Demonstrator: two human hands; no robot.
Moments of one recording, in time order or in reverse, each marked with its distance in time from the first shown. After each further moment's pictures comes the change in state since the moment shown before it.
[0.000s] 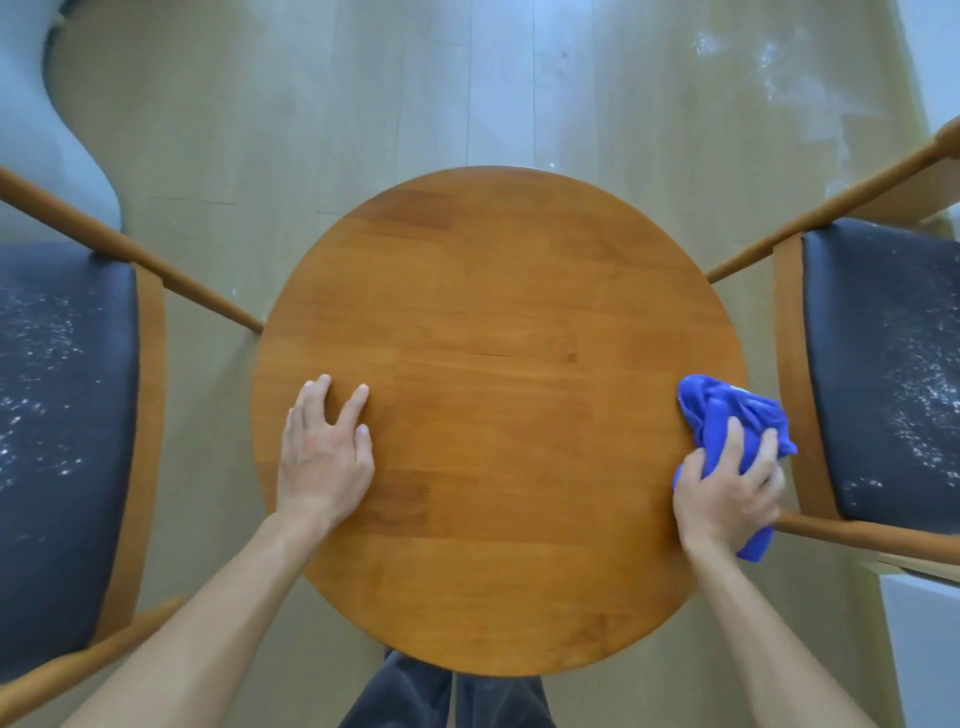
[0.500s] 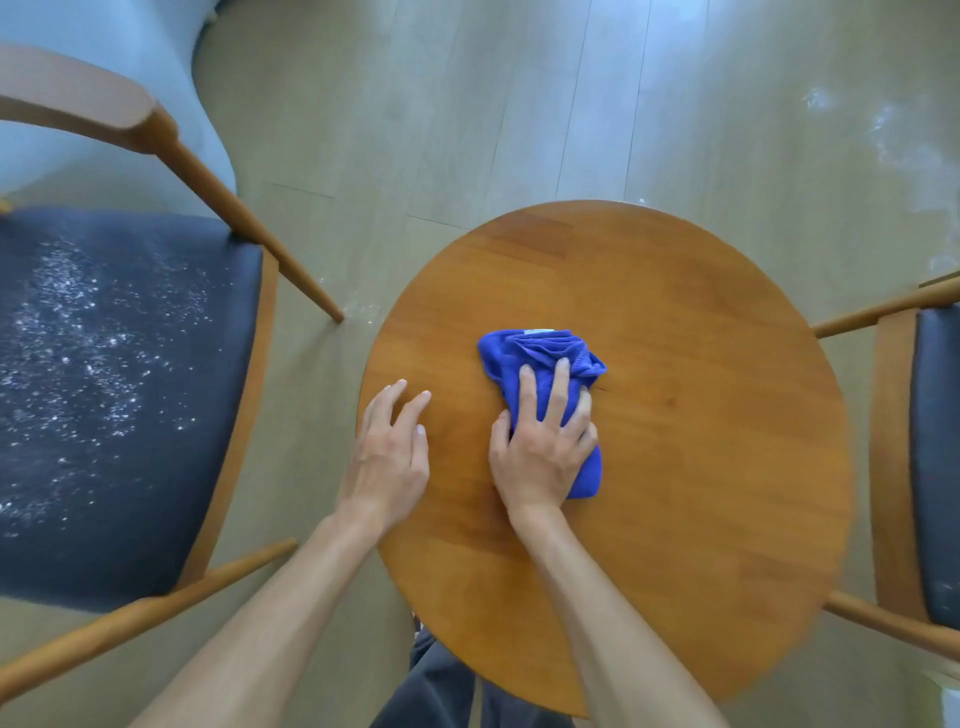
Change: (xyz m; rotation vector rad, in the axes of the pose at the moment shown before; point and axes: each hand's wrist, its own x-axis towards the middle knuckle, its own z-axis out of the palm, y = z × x) left_hand -0.002 -0.037 -0.029 -0.295 0.038 0.003; right_hand -0.114 -0.258 -0.002 0.102 -0.236 -0.531
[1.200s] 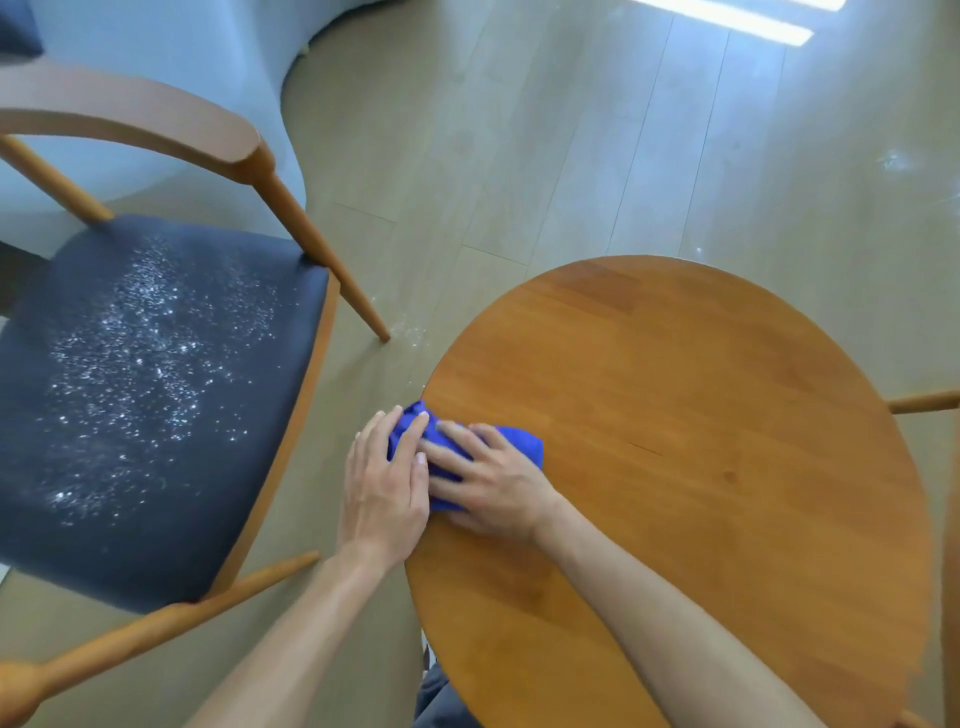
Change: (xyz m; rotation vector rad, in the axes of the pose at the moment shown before) left_hand -0.002 -0.029 -0.027 0.122 0.194 -0.052; right_hand 0.033 -0.049 0.014 0.170 -0.027 -1.396
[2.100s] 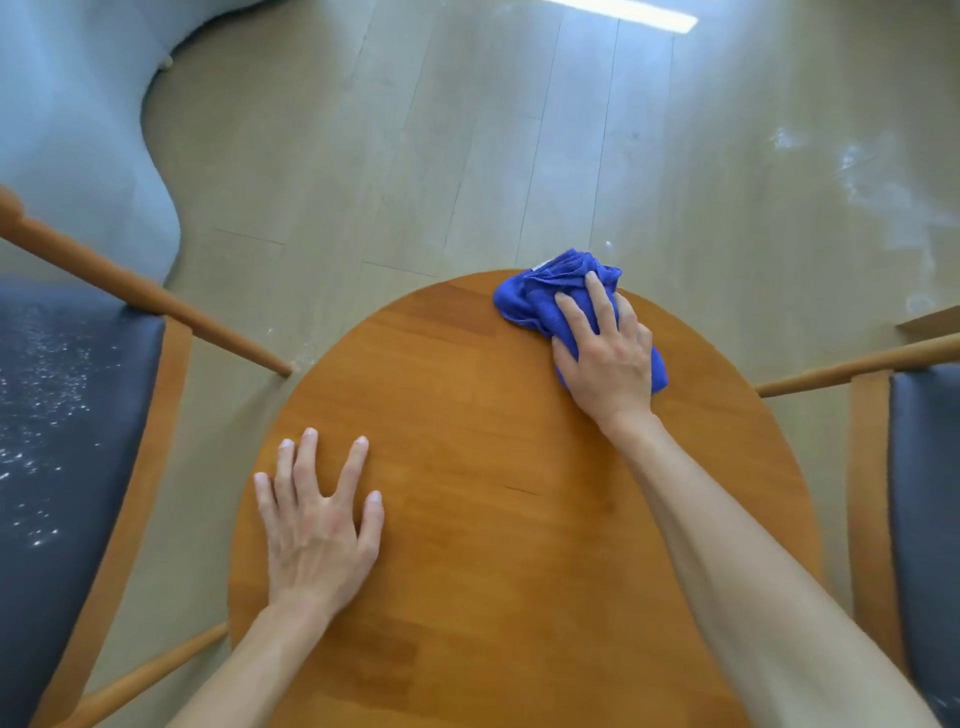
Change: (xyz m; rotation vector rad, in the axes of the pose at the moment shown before) left_hand 0.039 0.063 0.073 0.351 -0.051 0.012; right_hand -0.119 0.230 -0.053 -0.376 0.158 0.950
